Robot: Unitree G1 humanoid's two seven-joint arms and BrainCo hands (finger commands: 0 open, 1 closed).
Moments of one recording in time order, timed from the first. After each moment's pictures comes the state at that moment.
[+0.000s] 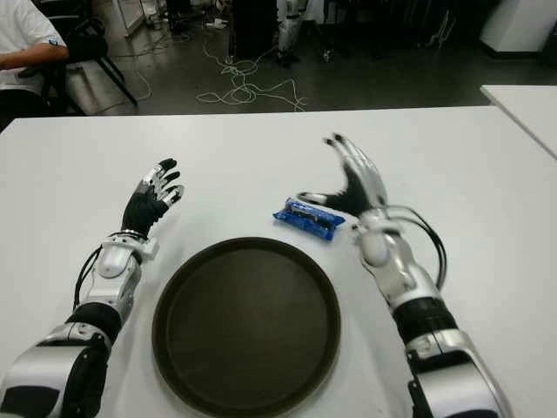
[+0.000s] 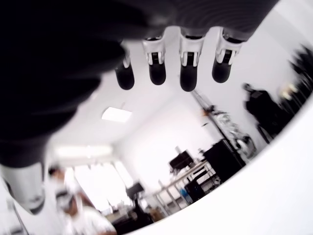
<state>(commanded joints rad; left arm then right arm) -0.61 0.08 0.13 1.16 -0.02 -0.66 -0.15 -0.49 -0.29 0.24 0.46 -0.67 -0.16 -0.23</state>
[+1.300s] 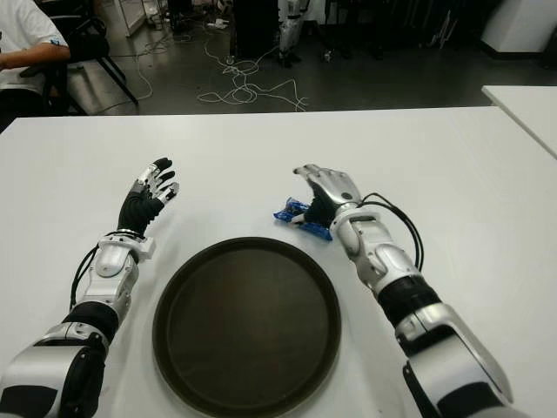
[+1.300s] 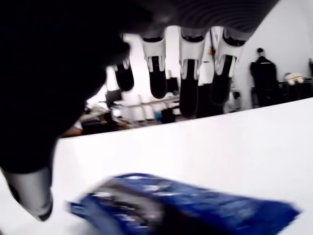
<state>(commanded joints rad) -0.60 0.09 0.13 1.14 -0.02 -0.64 -0.13 -0.65 -0.29 0.46 0.70 -0.80 0.04 -0.11</state>
